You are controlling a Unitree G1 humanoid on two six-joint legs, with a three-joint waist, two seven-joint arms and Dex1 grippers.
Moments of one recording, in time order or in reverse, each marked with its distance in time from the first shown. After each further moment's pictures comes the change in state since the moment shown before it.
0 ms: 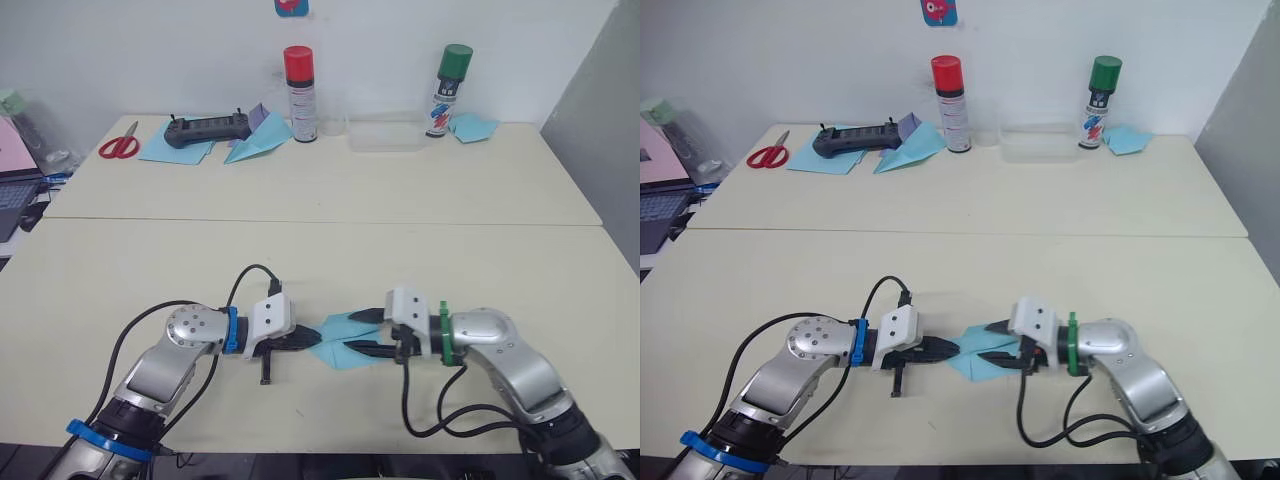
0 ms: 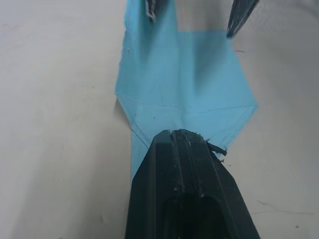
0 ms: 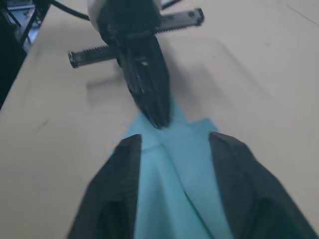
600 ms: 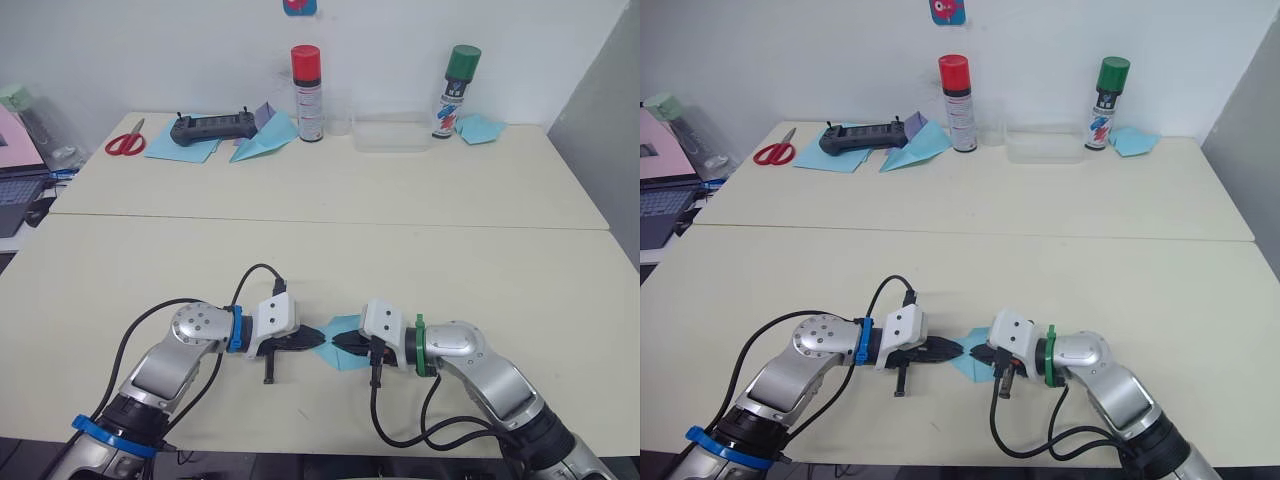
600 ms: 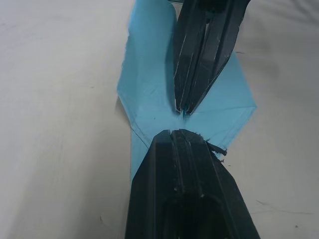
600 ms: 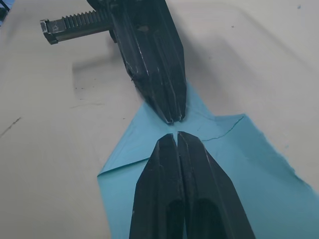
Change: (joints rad) left arm -0.014 0.001 -0.009 0.004 -0.005 0.006 -0.011; right arm 0.000 0.003 0.099 0.054 -0.054 0.060 -0.090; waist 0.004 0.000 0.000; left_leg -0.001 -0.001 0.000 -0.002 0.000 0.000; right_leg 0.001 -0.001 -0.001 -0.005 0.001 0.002
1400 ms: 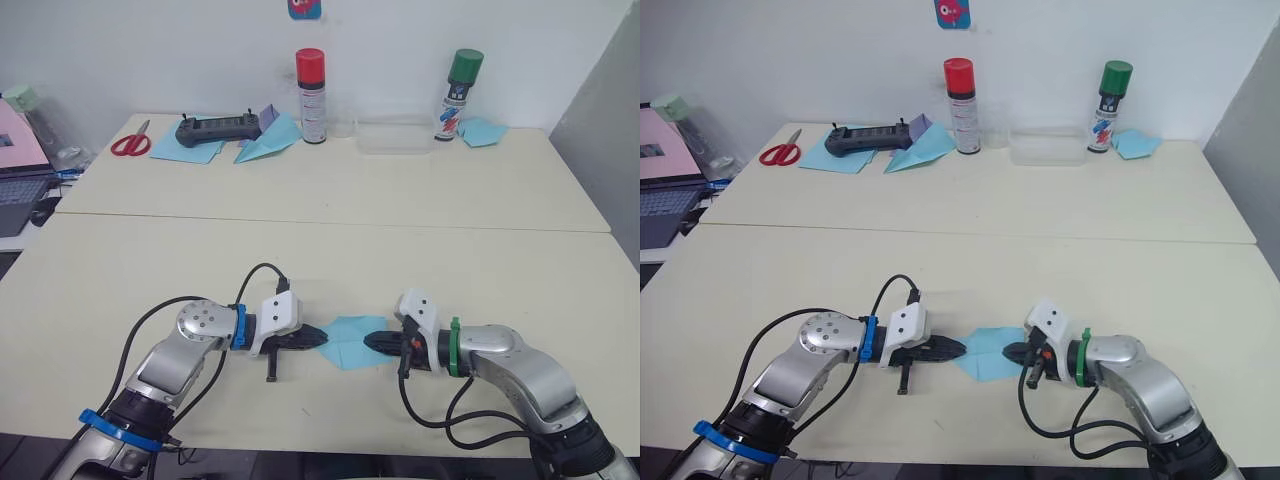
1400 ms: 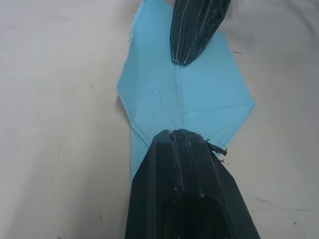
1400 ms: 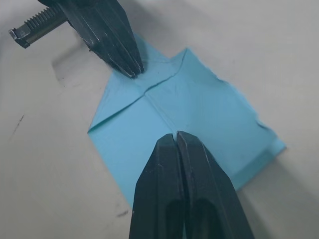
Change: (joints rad) left arm -0.028 -0.015 -0.021 0.042 -0.002 -0.007 -0.008; right arm 0.074 -0.080 -0.201 -0.099 0.228 0.355 -0.056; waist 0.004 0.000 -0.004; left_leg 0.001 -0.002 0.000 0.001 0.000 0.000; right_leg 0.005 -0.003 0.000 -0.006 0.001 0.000
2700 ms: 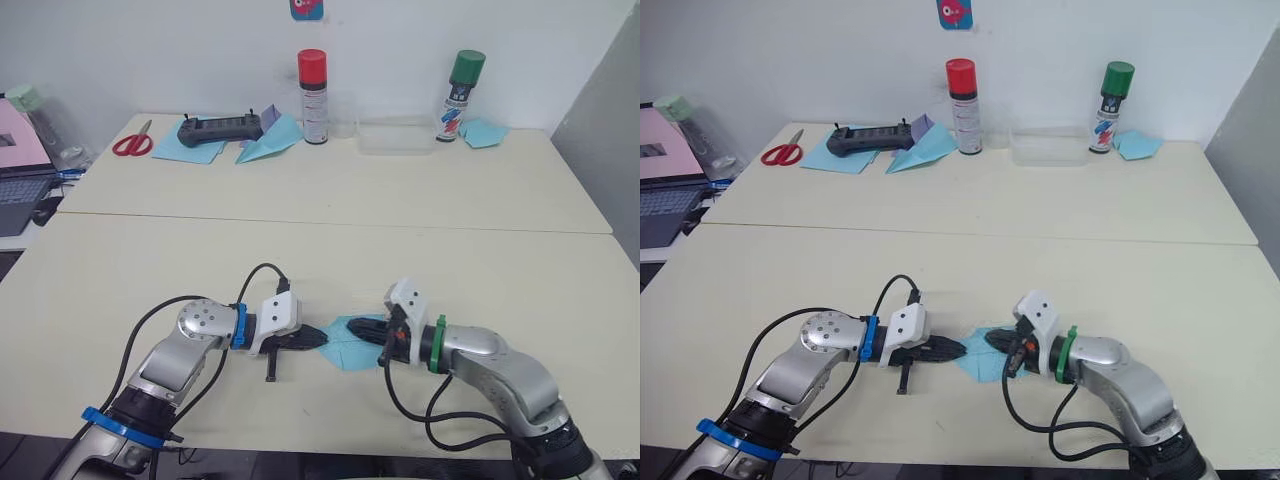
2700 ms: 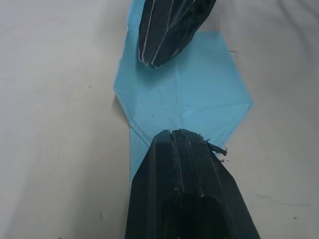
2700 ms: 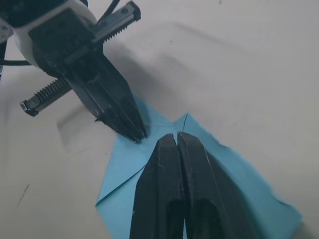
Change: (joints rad) left arm -0.010 -0.007 -0.002 0.038 -0.003 -0.042 -0.025; right arm -0.007 0.127 0.040 -0.004 0.051 -0.077 -0.164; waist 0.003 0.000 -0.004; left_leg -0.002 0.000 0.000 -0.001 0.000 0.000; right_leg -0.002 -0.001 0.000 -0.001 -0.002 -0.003
